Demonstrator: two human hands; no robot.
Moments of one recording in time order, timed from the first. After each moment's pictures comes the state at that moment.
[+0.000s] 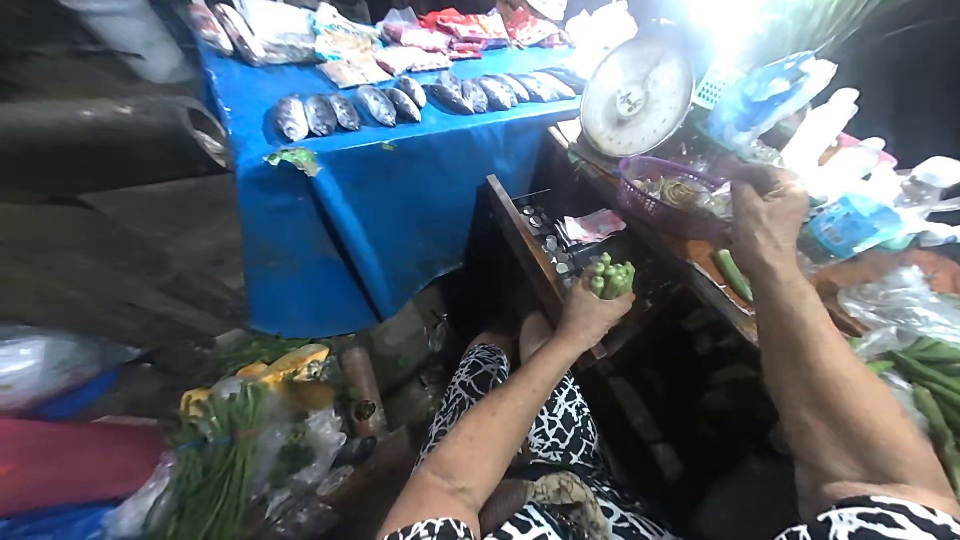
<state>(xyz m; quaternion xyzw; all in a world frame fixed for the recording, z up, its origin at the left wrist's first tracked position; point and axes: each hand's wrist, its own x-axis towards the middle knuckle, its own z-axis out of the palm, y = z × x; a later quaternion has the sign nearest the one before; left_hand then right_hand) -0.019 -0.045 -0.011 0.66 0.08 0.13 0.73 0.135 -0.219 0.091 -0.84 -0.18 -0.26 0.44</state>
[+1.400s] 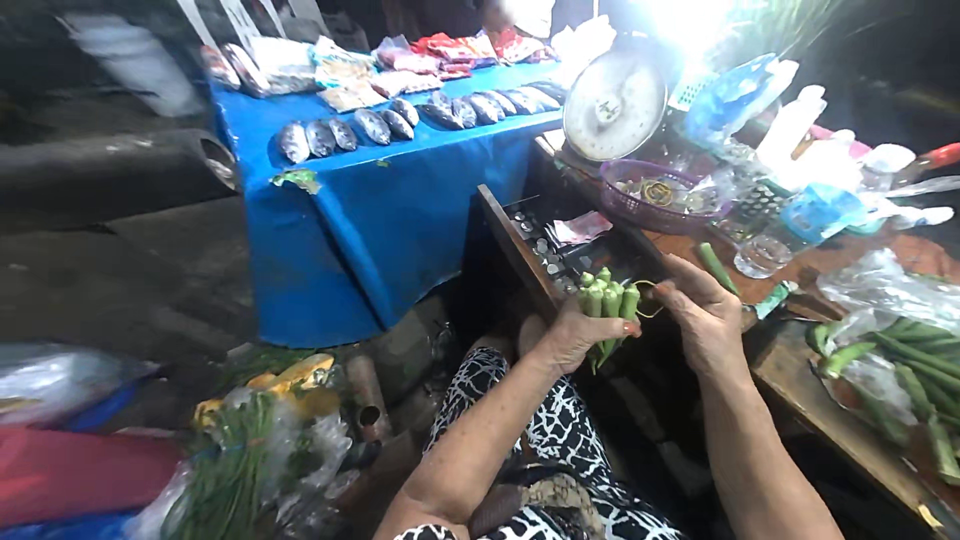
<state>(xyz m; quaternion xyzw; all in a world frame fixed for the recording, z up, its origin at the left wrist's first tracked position) -0.060 -0.044 0.002 0.46 -0.11 0.00 0.88 -0.008 -0.220 0.030 -0.65 -0.28 -0.07 0.70</state>
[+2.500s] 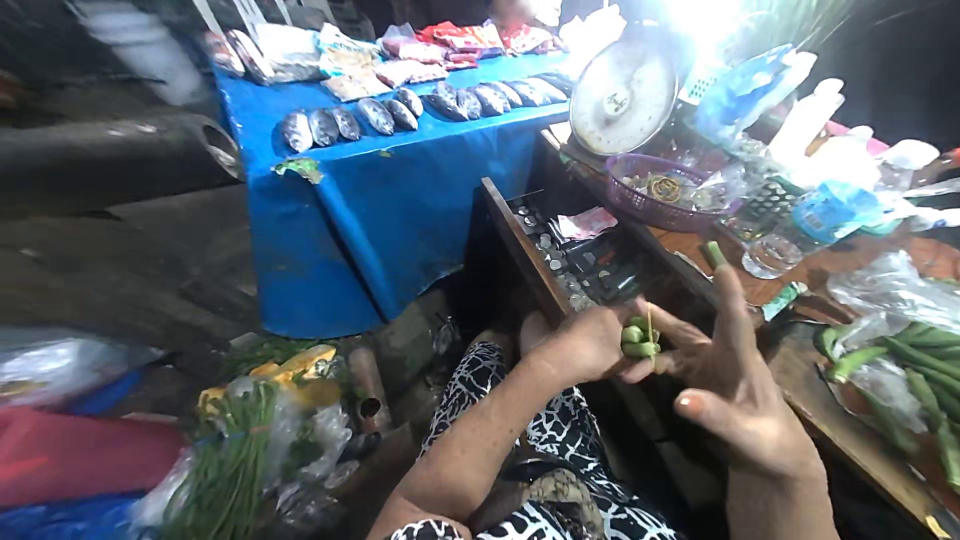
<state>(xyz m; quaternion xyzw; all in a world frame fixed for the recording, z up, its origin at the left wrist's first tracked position) -0.074 -0.046 0.051 0.90 -0.12 -0.11 0.40 -0.073 -0.241 0.058 -0.58 -0.45 0.13 0.67</state>
